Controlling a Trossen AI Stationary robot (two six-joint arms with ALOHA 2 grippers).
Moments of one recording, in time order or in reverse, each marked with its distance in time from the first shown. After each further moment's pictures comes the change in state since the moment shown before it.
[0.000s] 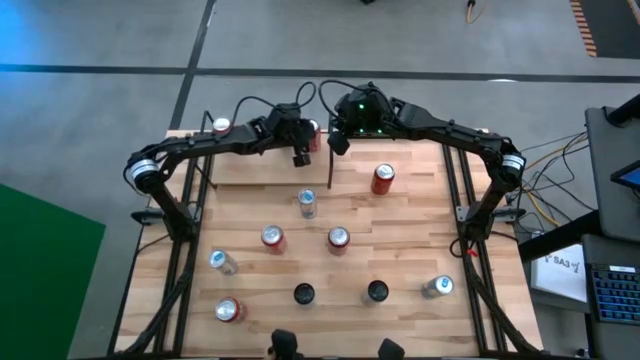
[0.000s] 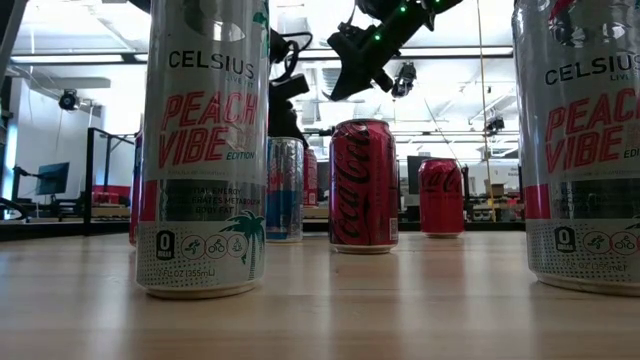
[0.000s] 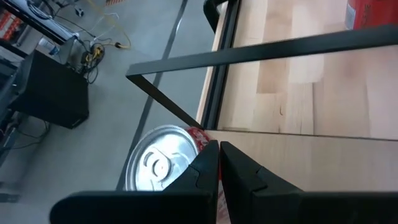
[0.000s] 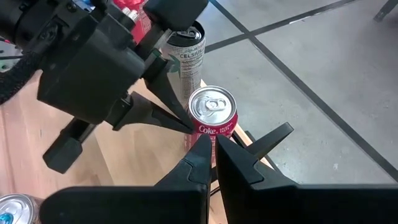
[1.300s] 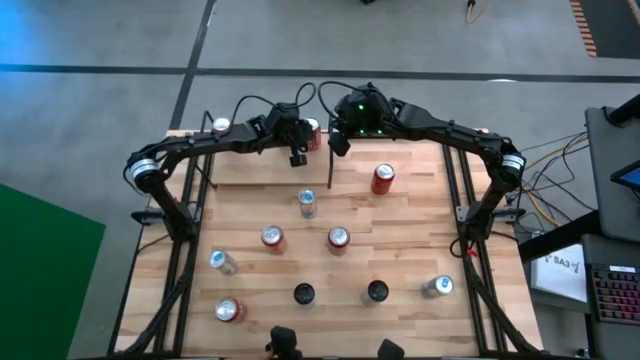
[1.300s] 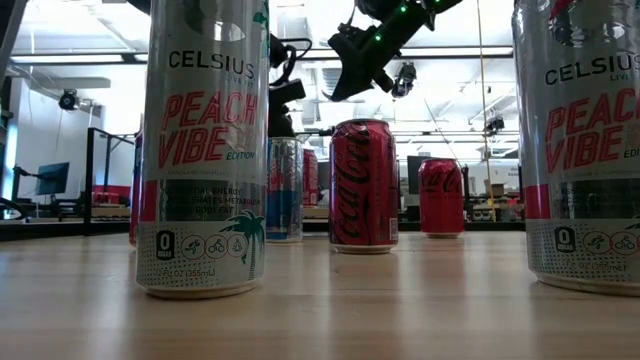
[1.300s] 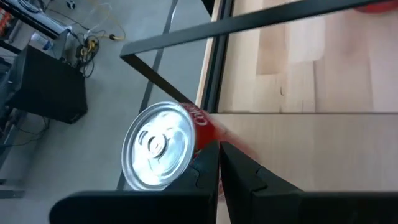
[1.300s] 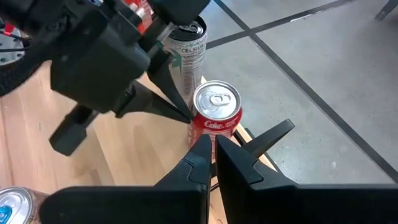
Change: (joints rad) left arm 0.016 0.004 0.000 -0.040 0.002 0.045; right arm 0.002 0.000 0.000 -0.015 0.000 -0.012
